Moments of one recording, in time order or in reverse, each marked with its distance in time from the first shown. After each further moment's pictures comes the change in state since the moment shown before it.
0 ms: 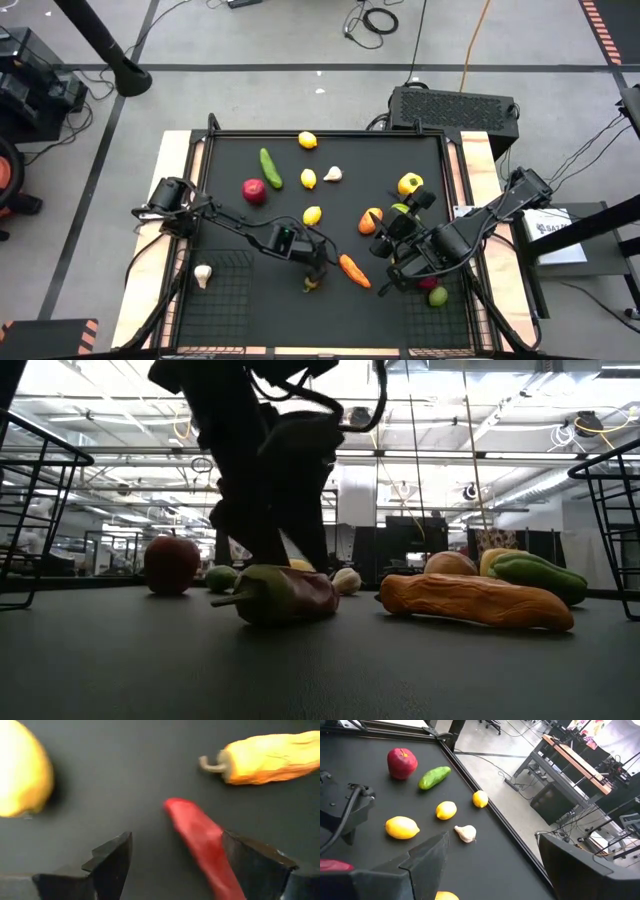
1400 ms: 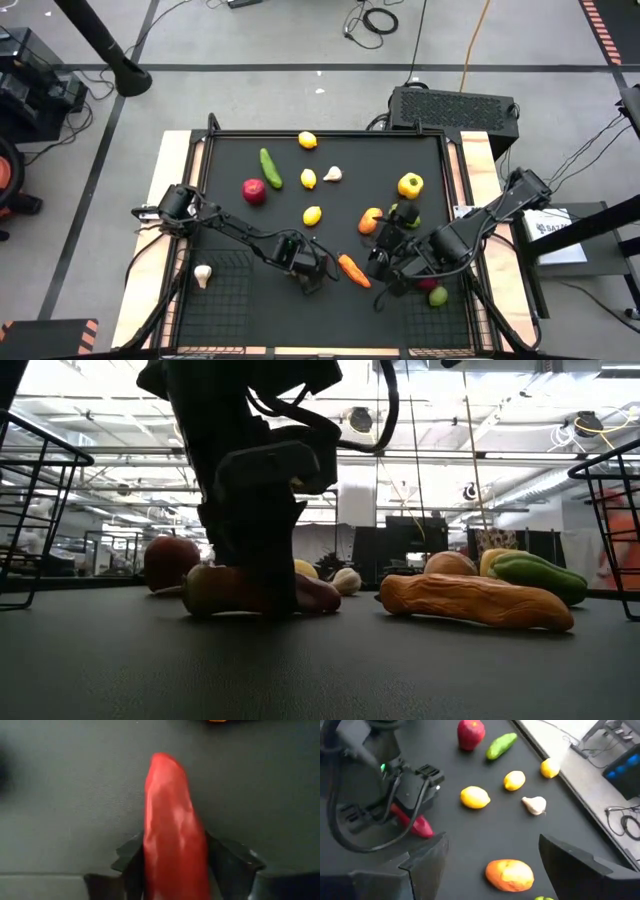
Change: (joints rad) left arm -0.052 0.084 0.030 -0.059 0.045 0.115; right arm 0.008 0.014 0.001 0.235 -0.343 -0.097
